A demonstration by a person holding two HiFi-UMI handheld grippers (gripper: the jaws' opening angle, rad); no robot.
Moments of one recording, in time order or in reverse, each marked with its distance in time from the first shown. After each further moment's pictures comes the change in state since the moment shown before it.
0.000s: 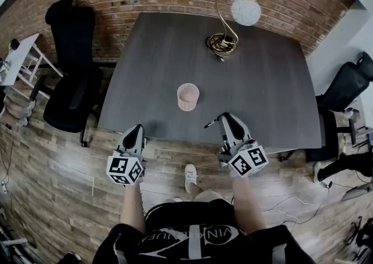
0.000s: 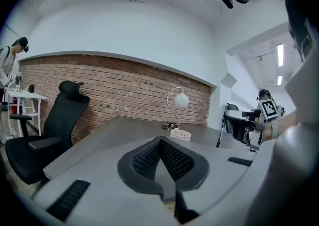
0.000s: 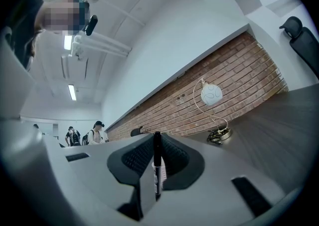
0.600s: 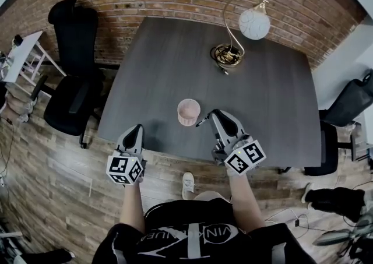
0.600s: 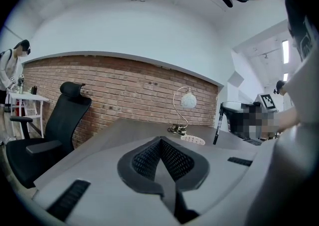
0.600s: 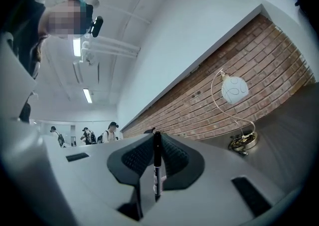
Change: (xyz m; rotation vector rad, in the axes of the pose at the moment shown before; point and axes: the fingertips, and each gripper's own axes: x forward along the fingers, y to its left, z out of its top) left arm 0.050 0.019 0.014 -0.004 -0.004 0.051; right arm 0.082 0.003 0.019 -0.006 0.018 0.192
